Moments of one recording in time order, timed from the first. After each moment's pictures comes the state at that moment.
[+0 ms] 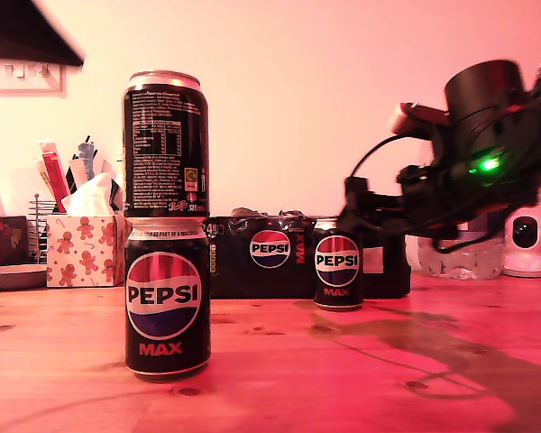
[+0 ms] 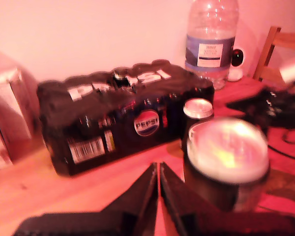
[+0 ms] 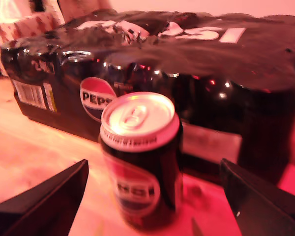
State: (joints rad) left arm -0.48 0.73 0.43 0.14 0.09 -0.05; right arm 0.32 1.88 0.78 0.89 -0.17 0.00
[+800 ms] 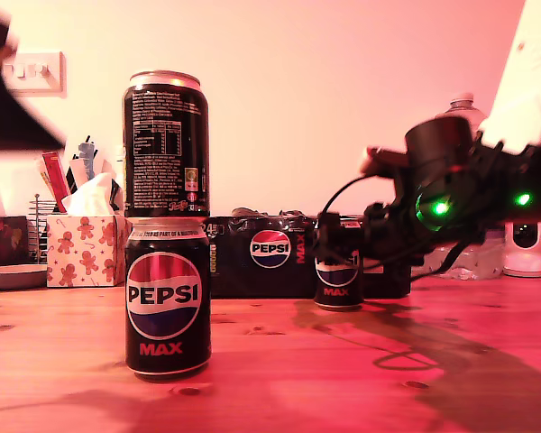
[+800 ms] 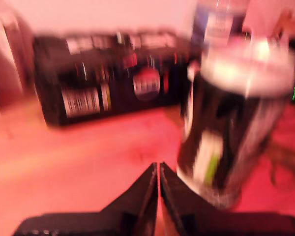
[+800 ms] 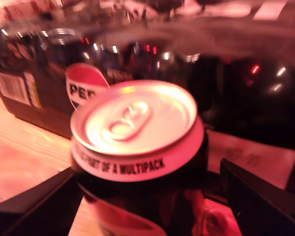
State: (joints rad) left arm -0.48 0.72 0.21 0.25 0.08 -0.13; right arm 0.33 2.12 0.98 0.90 -0.16 0.00
